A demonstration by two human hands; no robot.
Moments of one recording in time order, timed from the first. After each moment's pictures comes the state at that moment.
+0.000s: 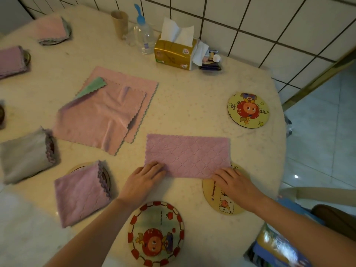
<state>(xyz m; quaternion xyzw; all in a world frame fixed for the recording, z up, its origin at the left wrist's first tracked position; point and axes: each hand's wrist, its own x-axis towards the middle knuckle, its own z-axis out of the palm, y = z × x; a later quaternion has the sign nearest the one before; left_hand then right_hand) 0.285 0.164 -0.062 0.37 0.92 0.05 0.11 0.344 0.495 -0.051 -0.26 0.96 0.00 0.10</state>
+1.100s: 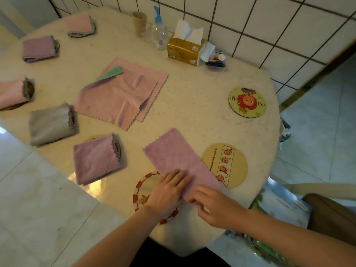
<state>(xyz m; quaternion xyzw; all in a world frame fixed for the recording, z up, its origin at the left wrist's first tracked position) 0.410 0.216 -0.059 0.33 0.93 0.08 0.15 0.444 0.410 0.005 -0.29 0.88 -0.30 0.22</state>
